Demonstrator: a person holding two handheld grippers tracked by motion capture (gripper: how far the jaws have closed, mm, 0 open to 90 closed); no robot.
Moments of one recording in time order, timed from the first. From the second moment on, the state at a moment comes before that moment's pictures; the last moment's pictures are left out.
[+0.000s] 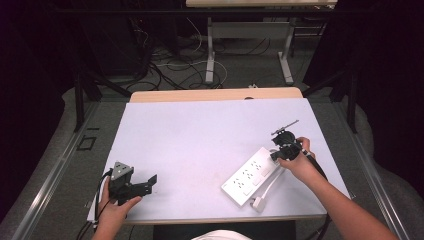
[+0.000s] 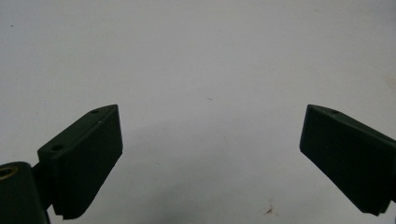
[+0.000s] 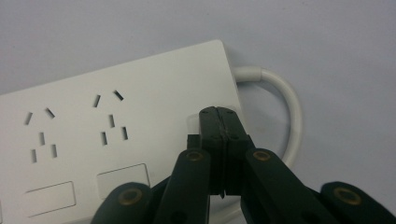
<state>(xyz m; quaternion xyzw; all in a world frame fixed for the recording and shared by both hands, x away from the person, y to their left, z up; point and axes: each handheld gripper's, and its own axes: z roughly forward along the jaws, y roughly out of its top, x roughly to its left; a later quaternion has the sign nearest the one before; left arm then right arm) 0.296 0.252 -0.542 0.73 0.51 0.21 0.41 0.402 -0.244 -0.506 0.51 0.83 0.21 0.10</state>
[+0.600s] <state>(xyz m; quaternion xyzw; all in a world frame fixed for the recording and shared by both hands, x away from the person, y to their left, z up) 0.296 0.252 -0.542 0.73 0.51 0.21 0.41 0.400 -0.245 -0.510 0.51 0.83 0.22 0.09</state>
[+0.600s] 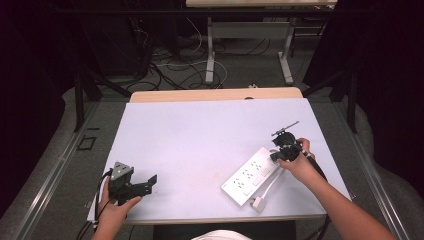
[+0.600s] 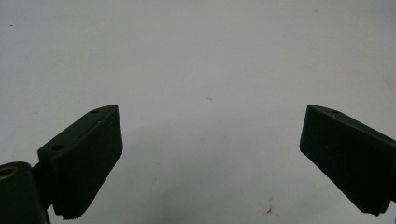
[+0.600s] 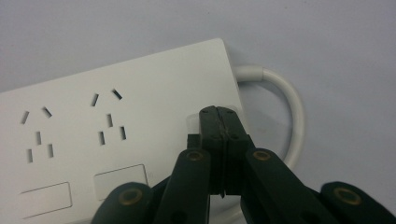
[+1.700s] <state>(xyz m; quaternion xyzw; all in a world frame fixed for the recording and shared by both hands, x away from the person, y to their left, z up) 0.296 0.252 -0.542 0.73 0.51 0.21 0.41 0.393 -0.250 -0.510 0.51 0.82 0.24 0.09</state>
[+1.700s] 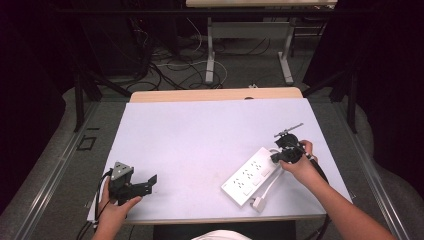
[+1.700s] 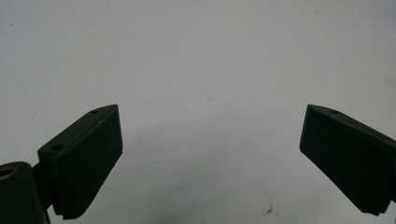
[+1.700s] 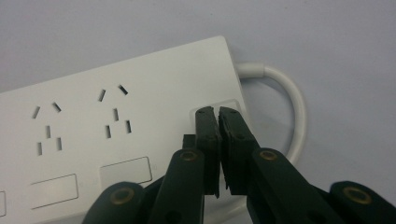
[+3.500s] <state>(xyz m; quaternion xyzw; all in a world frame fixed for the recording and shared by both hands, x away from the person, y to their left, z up) 0.295 0.251 -0.541 0.73 0.51 0.21 0.41 0.379 -0.253 -0.481 0.46 0.83 0.29 0.14</state>
